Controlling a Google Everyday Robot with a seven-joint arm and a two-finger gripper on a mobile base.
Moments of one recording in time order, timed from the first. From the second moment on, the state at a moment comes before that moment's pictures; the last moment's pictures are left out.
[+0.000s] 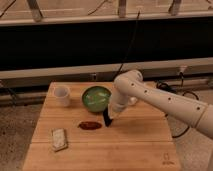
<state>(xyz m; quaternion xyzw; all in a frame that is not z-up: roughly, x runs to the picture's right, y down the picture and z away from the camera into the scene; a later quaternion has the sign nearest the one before) 0.036 0.145 0.773 -0.33 -0.21 -0.18 0.90</state>
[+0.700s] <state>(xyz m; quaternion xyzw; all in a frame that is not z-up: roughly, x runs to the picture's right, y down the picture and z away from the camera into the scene) 0.004 0.141 0.789 -0.33 -0.23 -0.20 0.89</state>
